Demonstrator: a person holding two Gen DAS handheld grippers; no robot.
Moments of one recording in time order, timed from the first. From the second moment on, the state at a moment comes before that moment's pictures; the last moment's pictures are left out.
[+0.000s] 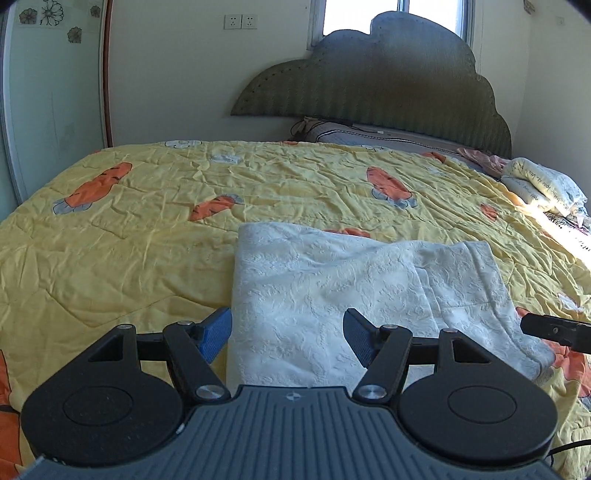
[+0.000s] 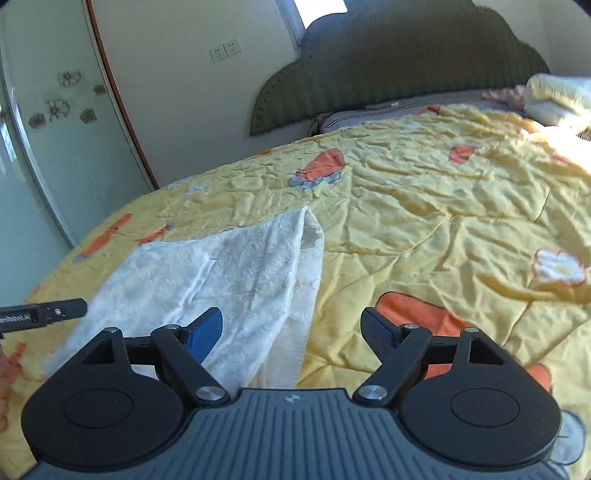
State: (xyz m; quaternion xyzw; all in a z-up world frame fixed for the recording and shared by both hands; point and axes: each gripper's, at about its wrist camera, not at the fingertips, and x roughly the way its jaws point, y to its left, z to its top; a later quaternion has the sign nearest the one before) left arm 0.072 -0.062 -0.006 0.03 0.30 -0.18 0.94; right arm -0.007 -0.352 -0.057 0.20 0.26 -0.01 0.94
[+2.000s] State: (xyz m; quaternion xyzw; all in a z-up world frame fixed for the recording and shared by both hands) left arm 0.189 0.010 0.035 -0.04 0.27 -0.22 0.94; right arm 0.156 -0.310 0.011 0.19 0.24 0.23 0.92
